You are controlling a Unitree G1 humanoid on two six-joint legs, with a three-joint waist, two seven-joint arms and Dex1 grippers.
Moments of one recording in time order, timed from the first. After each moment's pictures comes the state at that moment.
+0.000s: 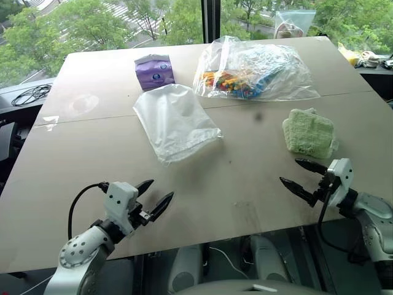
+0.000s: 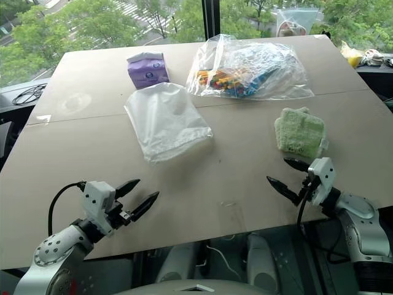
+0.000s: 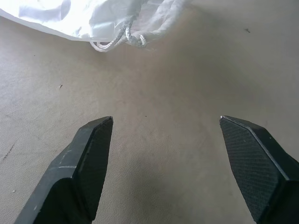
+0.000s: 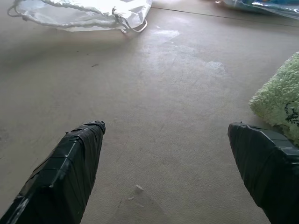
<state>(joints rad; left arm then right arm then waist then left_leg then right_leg) 0.43 0.48 0.24 -0.50 -0.40 0.27 -0.64 0.04 -0.55 -0.17 -0.05 0.45 0.08 0.96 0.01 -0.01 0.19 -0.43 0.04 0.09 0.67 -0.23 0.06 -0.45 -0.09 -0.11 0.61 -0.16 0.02</state>
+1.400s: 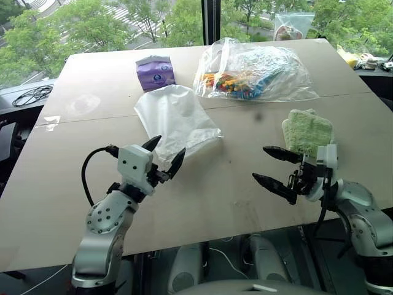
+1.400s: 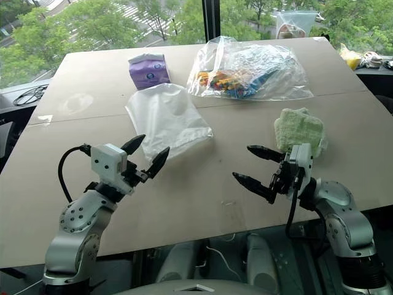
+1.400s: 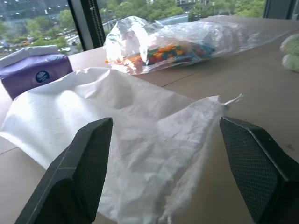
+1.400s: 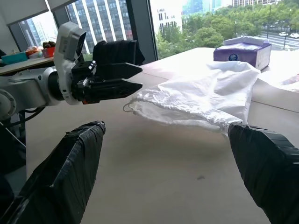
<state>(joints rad) 0.08 0.36 0.08 -0.49 -0.14 0.23 -0.33 -0.04 -0.50 -0.06 -0.36 0.67 0.28 0.97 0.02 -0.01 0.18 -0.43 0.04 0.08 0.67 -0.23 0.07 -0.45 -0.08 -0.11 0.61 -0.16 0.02</state>
